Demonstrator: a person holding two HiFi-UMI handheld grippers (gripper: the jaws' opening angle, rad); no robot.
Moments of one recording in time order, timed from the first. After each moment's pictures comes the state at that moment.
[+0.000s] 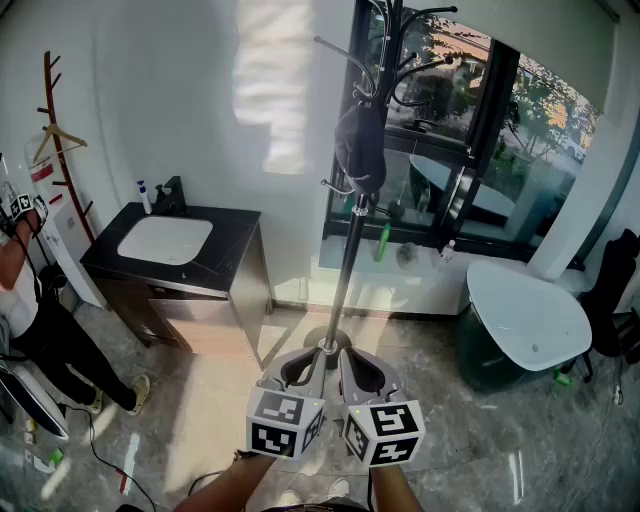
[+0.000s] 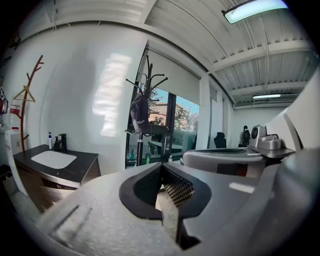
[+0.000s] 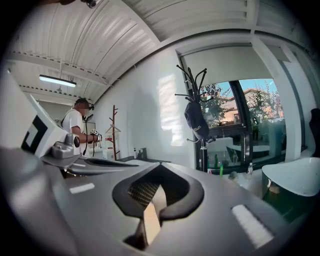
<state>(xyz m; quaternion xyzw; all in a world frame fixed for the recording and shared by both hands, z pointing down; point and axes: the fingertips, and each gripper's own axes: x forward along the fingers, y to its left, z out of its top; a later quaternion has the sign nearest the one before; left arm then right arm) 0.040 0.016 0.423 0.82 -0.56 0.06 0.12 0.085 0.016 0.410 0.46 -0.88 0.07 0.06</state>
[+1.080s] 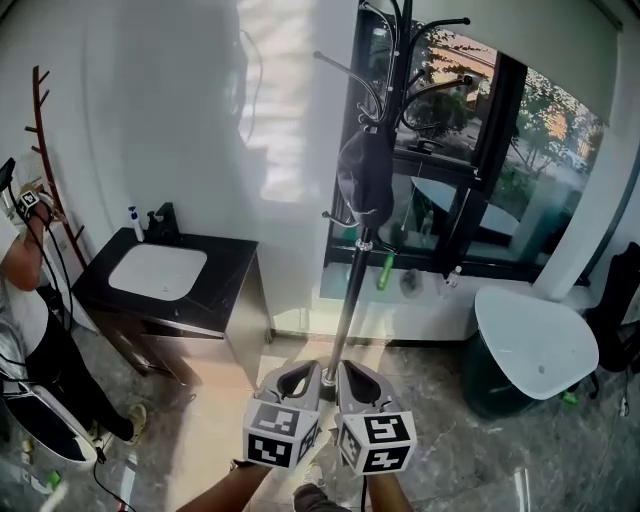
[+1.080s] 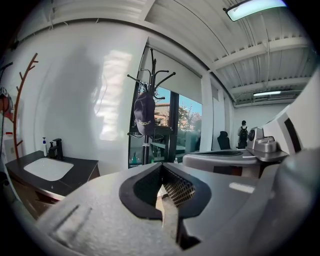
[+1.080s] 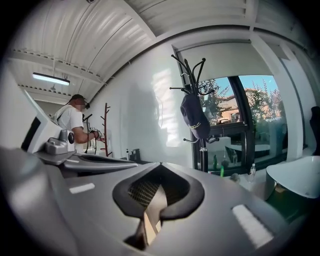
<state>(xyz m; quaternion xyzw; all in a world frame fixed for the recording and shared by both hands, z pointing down) 0.009 -0.074 0.425 0.82 -0.56 0.07 0.10 0.059 -0.079 0.420 0.47 -0.87 0.07 0.06</state>
